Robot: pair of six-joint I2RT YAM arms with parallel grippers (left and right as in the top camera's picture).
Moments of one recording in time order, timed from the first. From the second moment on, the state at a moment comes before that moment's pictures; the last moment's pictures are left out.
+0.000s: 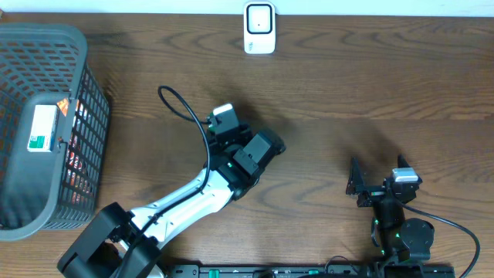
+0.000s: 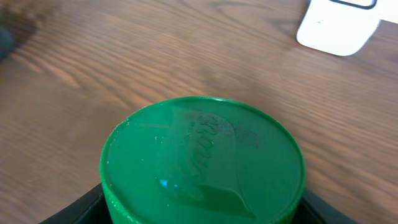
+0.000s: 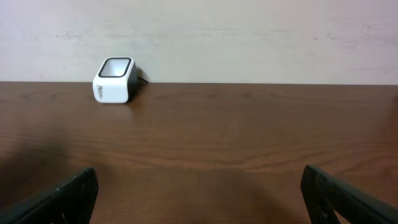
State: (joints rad) left arm -0.79 1.58 0.87 -0.26 -0.84 -0.94; right arm 0.00 0.01 0.01 -0.07 -0.07 0.04
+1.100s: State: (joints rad) left arm -0.77 1.82 0.63 0.28 -0.96 -0.85; right arm 0.00 0.01 0.01 -0.07 -0.07 0.04
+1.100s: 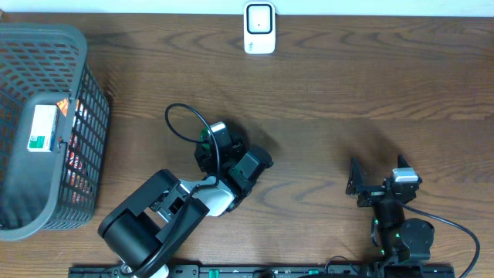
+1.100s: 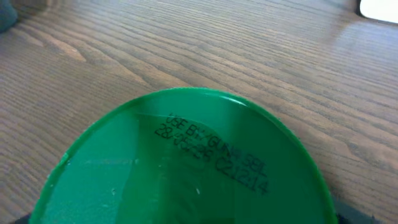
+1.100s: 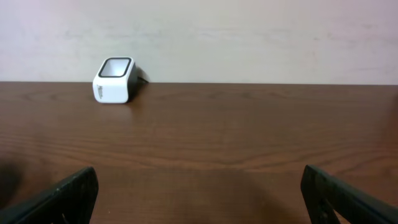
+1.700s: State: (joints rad) left arm -0.86 0.84 0.75 -0.20 -0.84 -0.29; right arm 0.00 0.01 0.01 -0.07 -0.07 0.04
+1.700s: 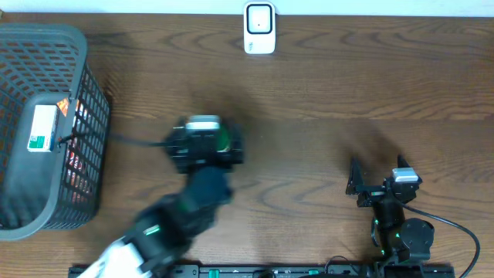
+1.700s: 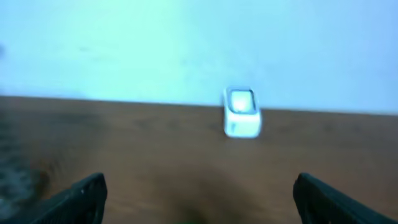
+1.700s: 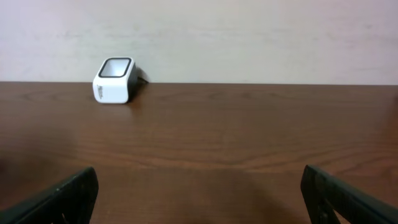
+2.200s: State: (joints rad) left arm -0.12 0.76 1.54 -0.79 -0.81 -0.27; right arm 0.00 0.01 0.01 -0.07 -0.07 0.04
